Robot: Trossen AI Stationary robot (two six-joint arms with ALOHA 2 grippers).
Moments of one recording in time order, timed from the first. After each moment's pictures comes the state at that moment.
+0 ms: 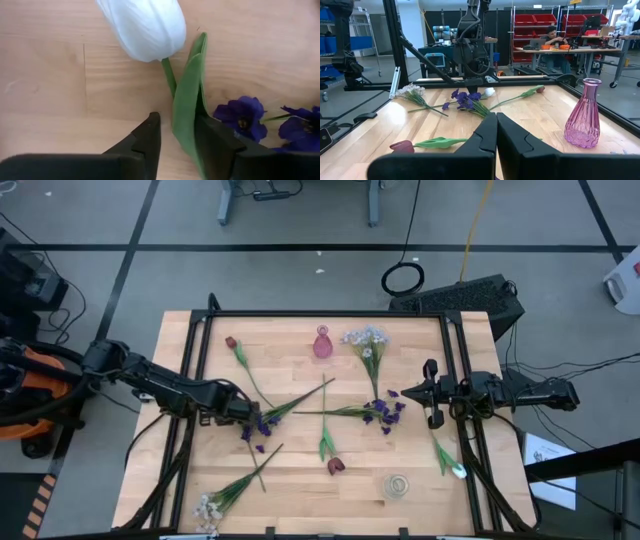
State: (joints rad) left arm -0.20 1.30 0.53 -0.74 -0.04 -1.88; right arm 0.07 0.01 0.02 0.03 0.08 0.04
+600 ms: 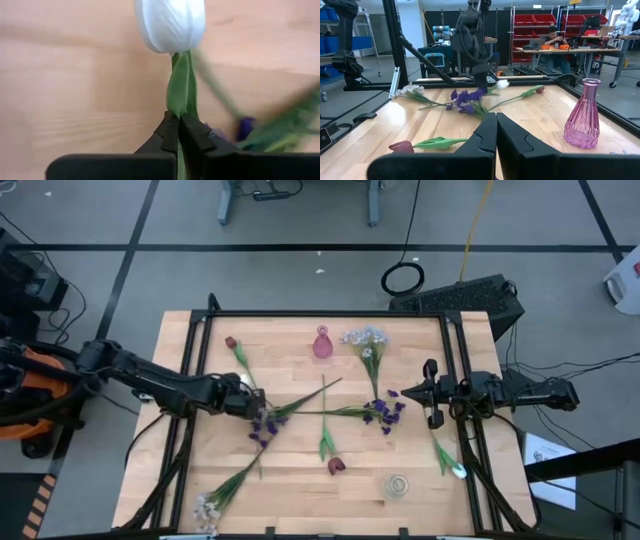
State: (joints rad) left arm -0.20 1.20 0.61 -0.74 -0.34 -1.83; right arm 0.07 0.01 0.02 0.03 0.08 0.04
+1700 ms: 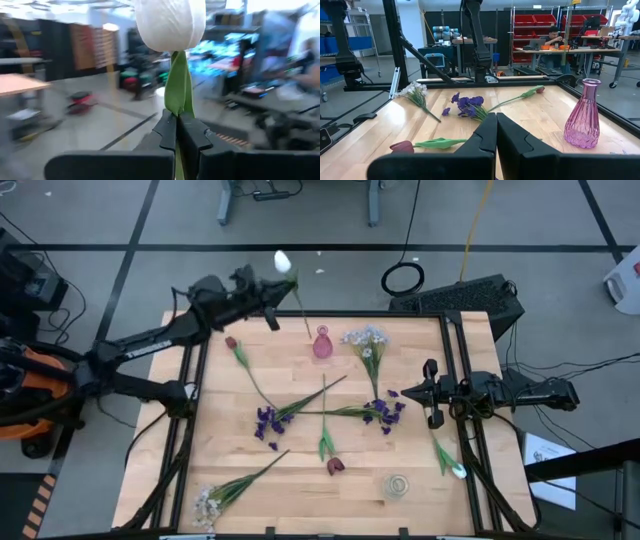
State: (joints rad) left arm 0.52 1.21 1.02 0.35 0.13 -0.08; right arm 0.07 0.01 0.02 0.03 0.08 0.04
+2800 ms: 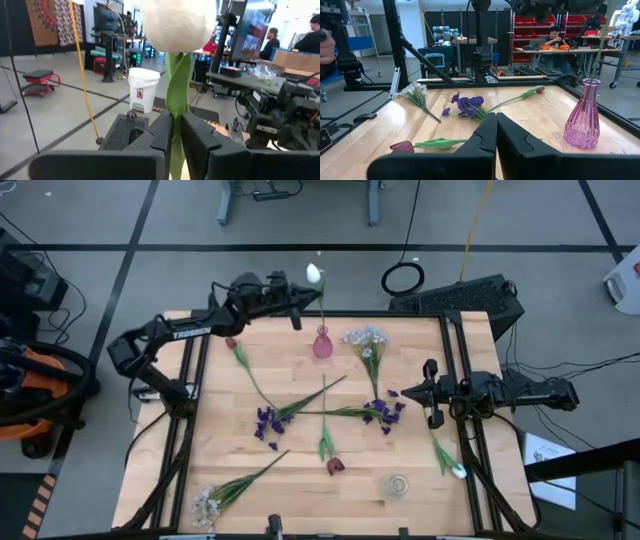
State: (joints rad) left arm 0.62 1.55 1.02 0.57 0.36 -0.12; right arm 0.07 0.01 0.02 0.03 0.08 0.04
